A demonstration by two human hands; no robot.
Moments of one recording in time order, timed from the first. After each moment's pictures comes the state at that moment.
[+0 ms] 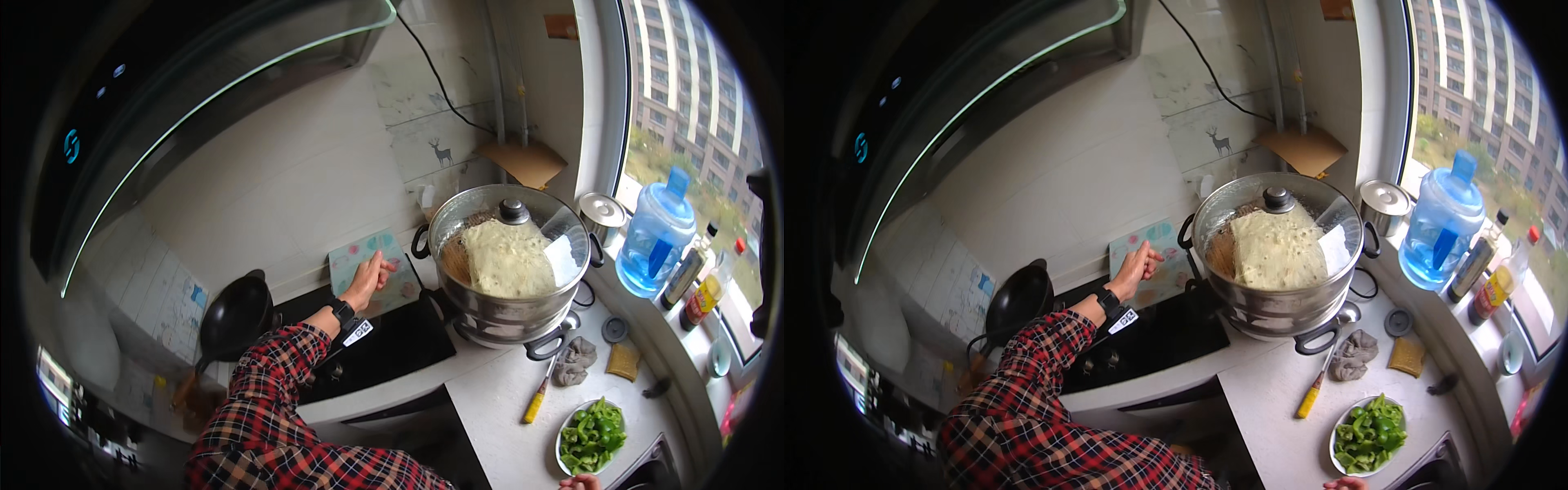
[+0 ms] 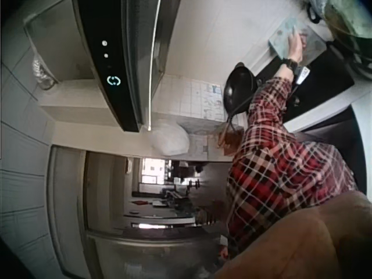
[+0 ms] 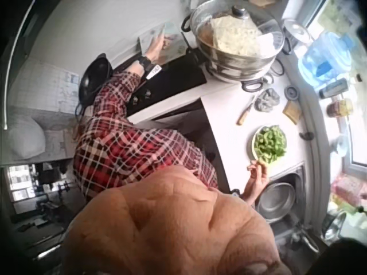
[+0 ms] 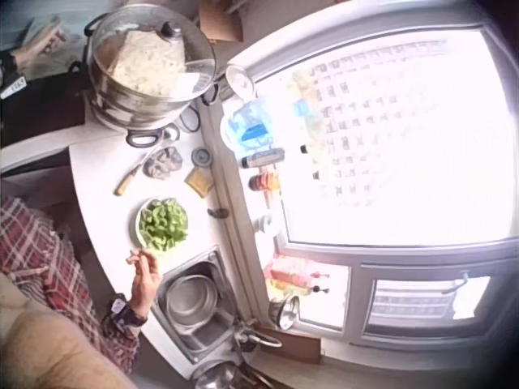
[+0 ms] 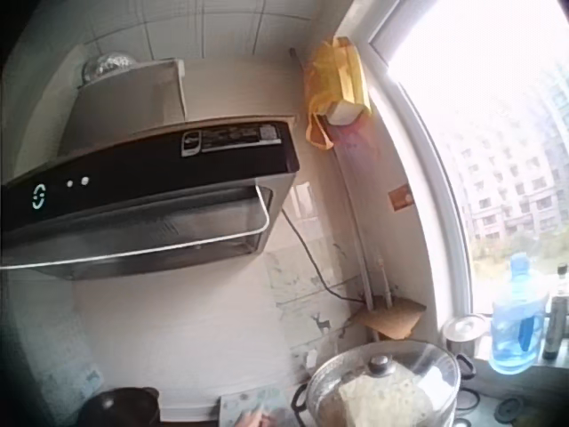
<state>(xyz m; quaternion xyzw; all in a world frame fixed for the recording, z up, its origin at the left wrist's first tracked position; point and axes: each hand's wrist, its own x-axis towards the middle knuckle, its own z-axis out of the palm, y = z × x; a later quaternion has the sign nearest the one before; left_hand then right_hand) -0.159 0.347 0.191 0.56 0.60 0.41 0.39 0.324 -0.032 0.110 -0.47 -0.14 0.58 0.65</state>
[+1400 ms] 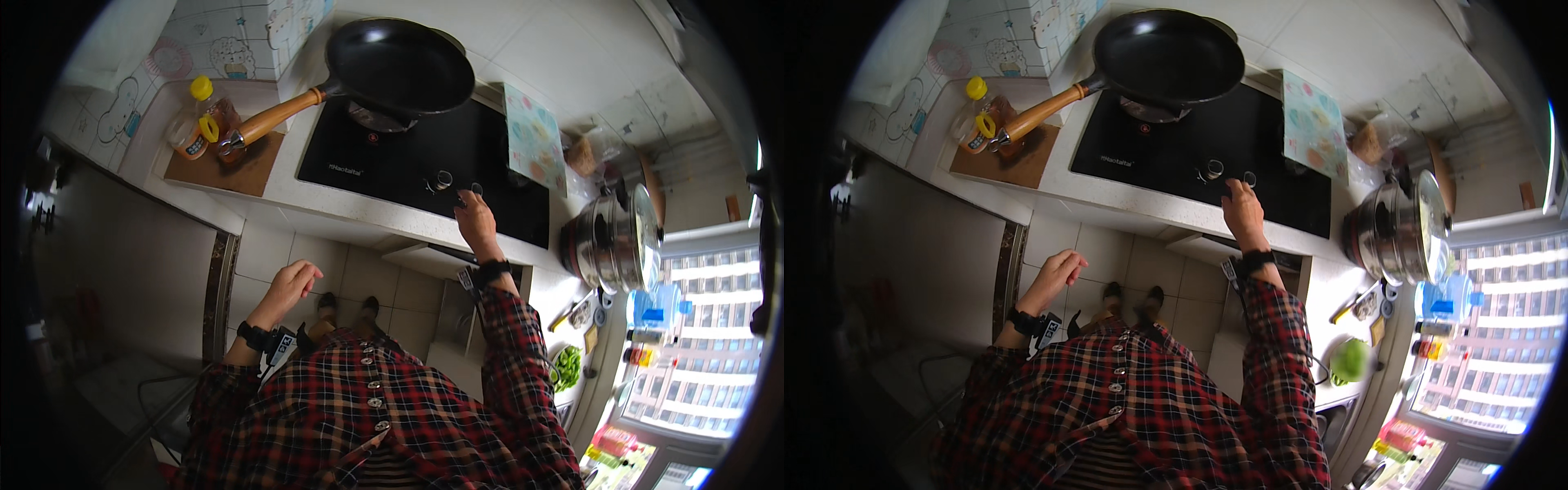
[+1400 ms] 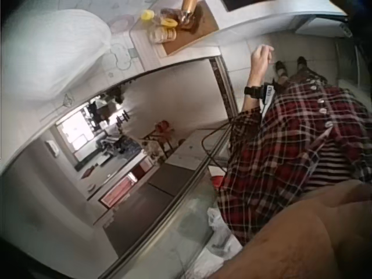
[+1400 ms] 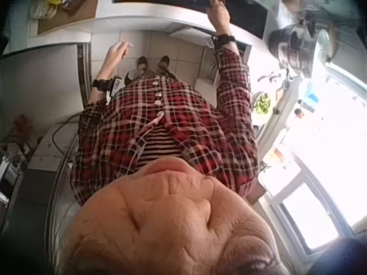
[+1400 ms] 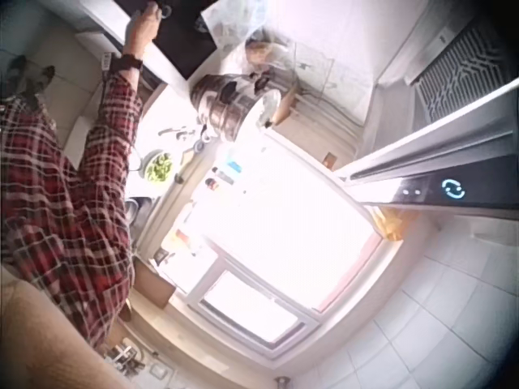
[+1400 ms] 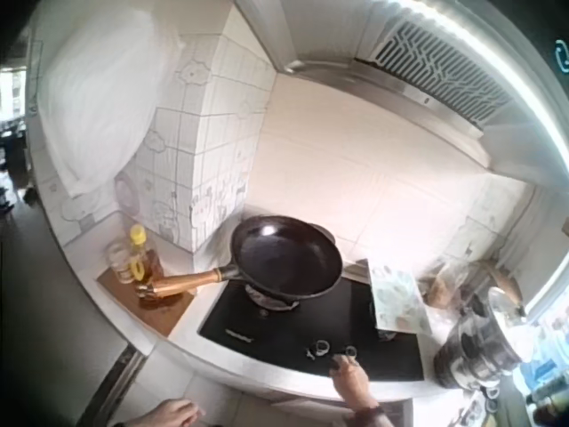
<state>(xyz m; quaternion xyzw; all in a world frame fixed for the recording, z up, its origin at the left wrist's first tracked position) -0.479 -0.138 0.044 0.25 0.67 0.43 0.55 -0.228 0.192 0.002 -0.41 -0.88 0.19 0.14</state>
